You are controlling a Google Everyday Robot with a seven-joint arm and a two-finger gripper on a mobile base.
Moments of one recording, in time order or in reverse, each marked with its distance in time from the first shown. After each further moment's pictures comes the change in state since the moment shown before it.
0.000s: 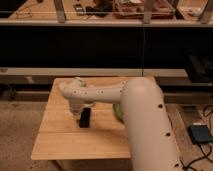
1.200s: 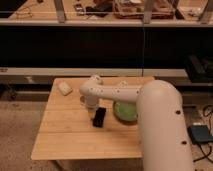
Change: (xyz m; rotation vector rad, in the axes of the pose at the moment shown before) arm -0.095 0.008 -0.006 0.020 -0.048 0.146
